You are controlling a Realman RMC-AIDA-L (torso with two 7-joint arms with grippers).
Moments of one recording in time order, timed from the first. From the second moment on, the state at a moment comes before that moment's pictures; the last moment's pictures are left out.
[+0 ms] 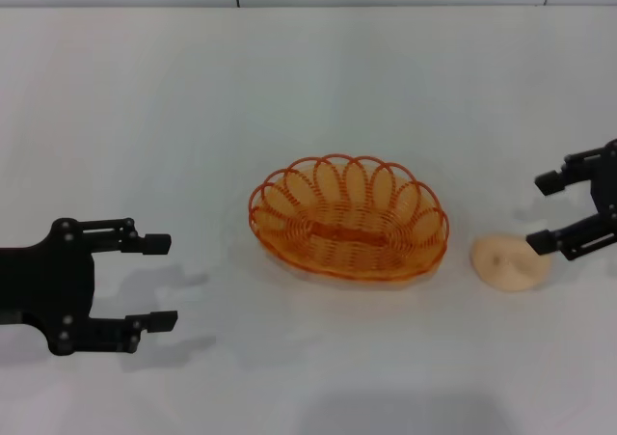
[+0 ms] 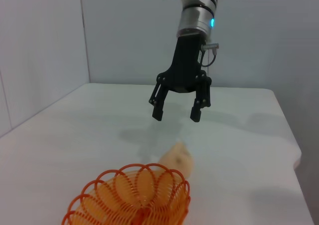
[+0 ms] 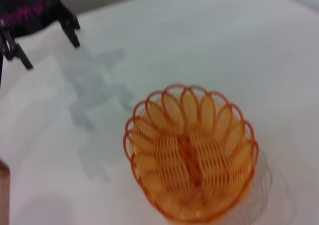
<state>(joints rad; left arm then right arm) -0.30 -2.00 0.77 0.90 1.97 1.92 -1.13 0.56 1.99 -0.91 -1.16 -2.25 -1.78 1.77</state>
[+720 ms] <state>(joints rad) -0.31 -2.01 0.85 0.95 1.98 1.95 -1.17 0.69 2.01 -1.01 -1.10 -2.48 -1.75 1.88</state>
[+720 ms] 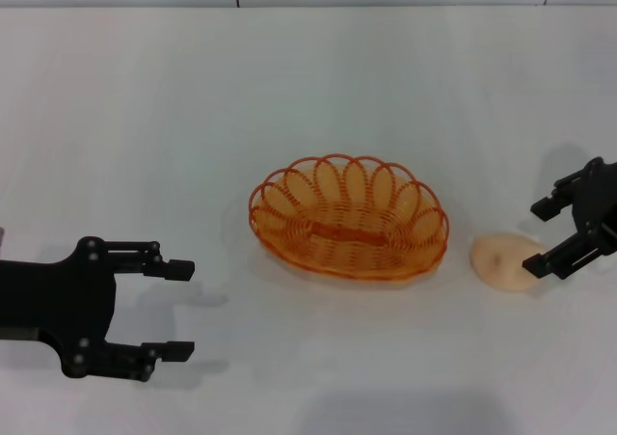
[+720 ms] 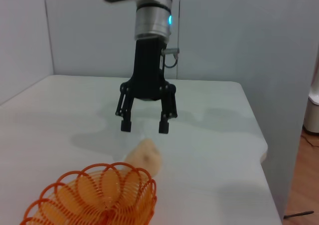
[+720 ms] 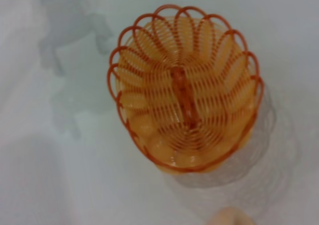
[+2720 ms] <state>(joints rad) -0.31 -2.02 0.84 0.95 2.00 1.89 -1.18 0.71 2.01 -1.02 -1.26 -2.34 -1.74 1.93</state>
